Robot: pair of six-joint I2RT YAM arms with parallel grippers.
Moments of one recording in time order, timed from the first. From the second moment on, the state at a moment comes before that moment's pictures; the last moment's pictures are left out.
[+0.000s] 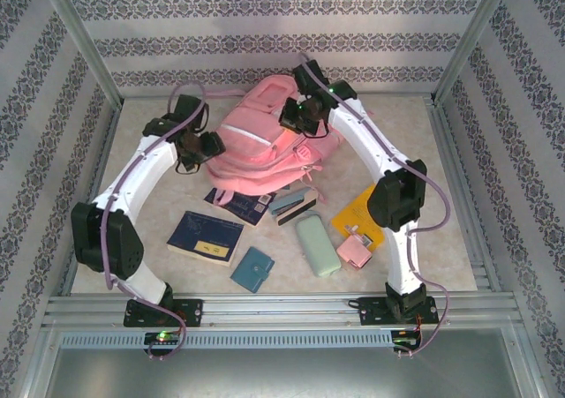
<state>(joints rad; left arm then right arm) -0.22 1.58 1.52 -0.95 0.06 -0.69 0.47 2.11 2.24 -1.08 -0.17 0.90</state>
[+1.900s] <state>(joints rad) -0.63 1.70 1.49 -0.85 0.29 -0.45 0.53 2.20 2.40 -1.20 -0.15 1.26</state>
